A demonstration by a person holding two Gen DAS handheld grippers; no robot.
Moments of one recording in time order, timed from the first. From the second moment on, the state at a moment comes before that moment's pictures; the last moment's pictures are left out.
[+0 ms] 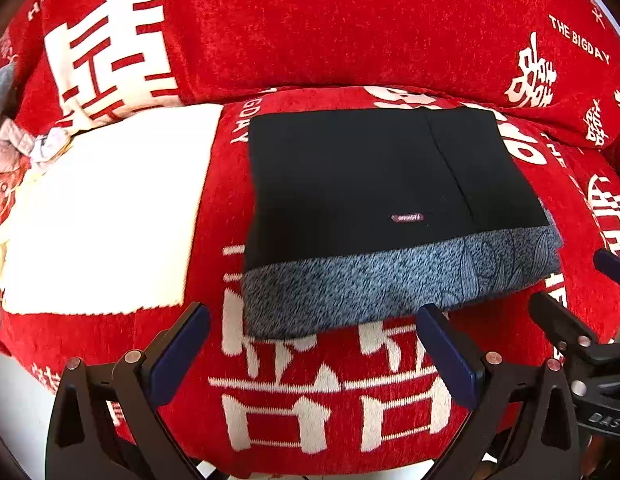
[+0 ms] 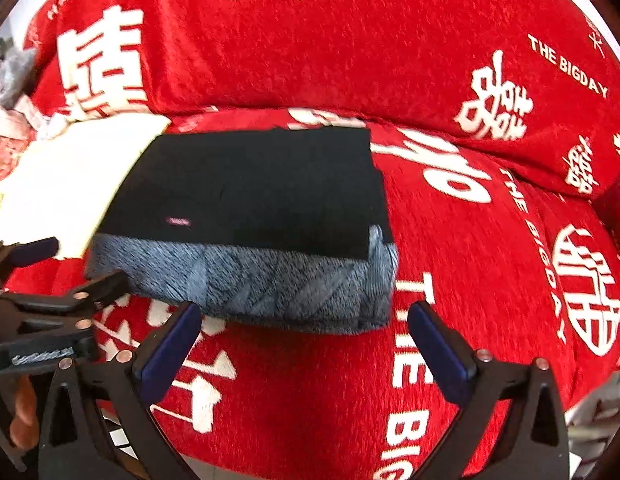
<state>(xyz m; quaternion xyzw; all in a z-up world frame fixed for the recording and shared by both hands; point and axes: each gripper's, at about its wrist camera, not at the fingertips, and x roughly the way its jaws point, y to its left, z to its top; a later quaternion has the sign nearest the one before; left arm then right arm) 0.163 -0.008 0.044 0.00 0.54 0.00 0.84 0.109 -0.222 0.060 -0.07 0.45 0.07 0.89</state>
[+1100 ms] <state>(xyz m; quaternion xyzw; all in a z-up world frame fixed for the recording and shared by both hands) 0.144 -0.012 0.035 0.01 0.53 0.01 0.85 0.110 -0.223 0.038 -0.06 0.48 0.05 0.87</state>
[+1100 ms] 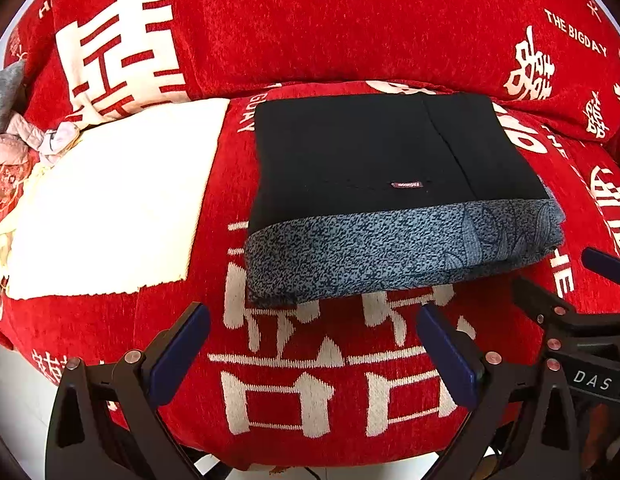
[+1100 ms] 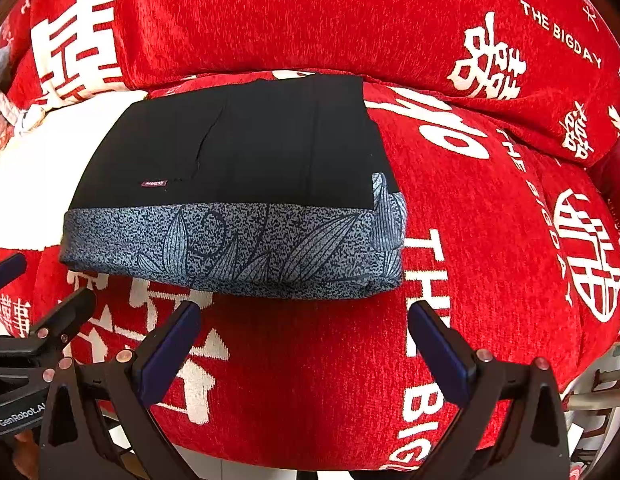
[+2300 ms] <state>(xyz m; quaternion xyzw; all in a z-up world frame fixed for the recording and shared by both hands) 0.136 -0.009 0.038 0.00 0.53 0.03 0.84 0.109 -0.219 0.042 -0.07 0.47 0.05 0.88</state>
